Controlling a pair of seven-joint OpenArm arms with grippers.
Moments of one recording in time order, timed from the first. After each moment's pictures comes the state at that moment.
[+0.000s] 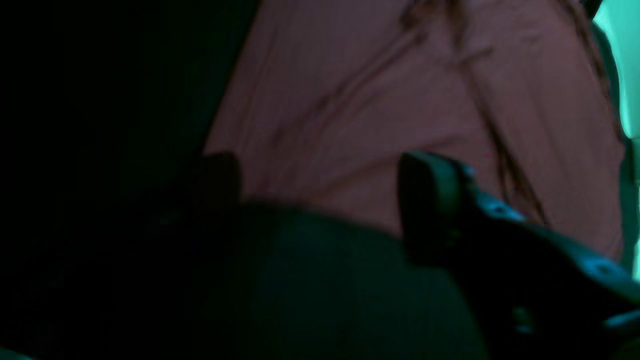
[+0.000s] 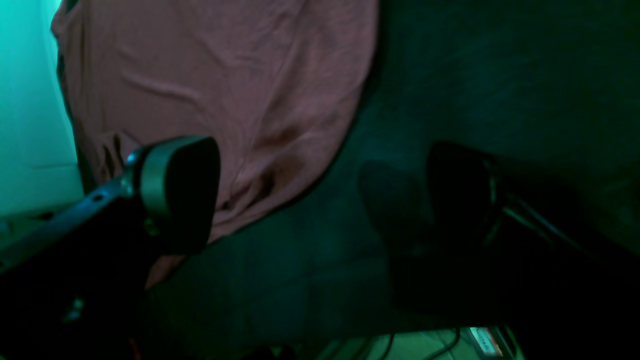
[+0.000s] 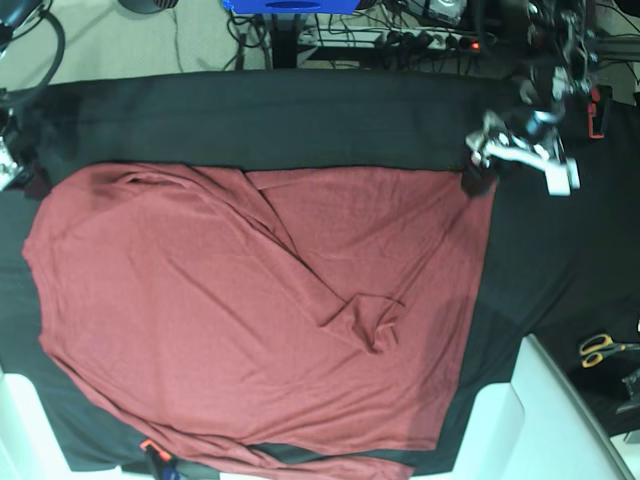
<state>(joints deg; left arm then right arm) 26.1 -18.3 -11.5 86.1 -55.6 -9.1 21.5 -8.5 11.1 52.6 72.1 51.0 24.9 -61.6</state>
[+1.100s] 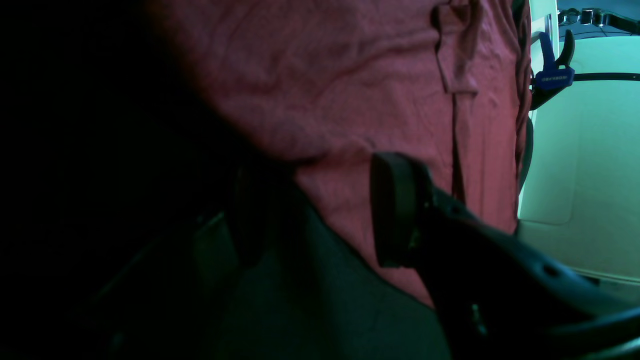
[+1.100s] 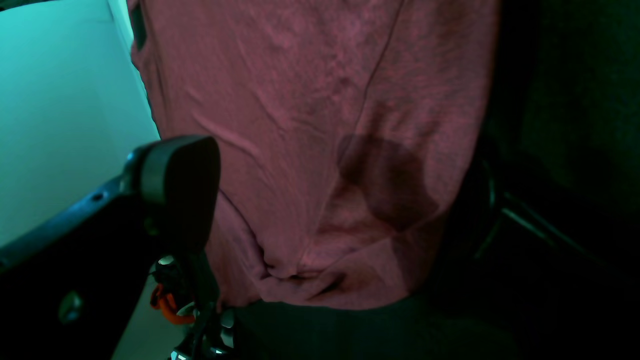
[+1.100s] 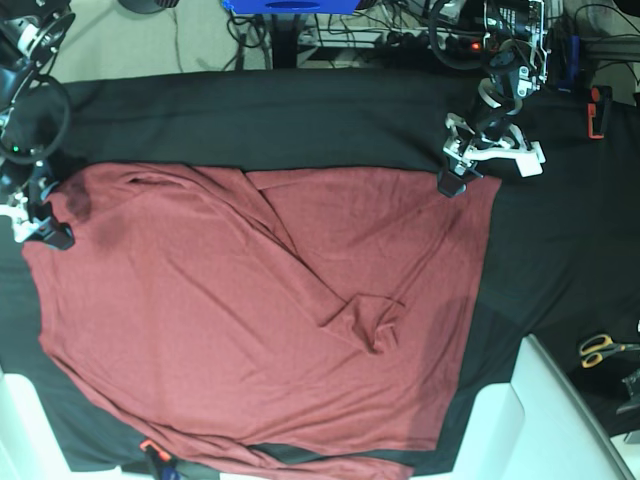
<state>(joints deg) 18.4 -10.3 -12.5 68.4 -63.9 -12.3 18.6 6.7 17.1 46.2 42.5 53.3 25.8 -57.3</state>
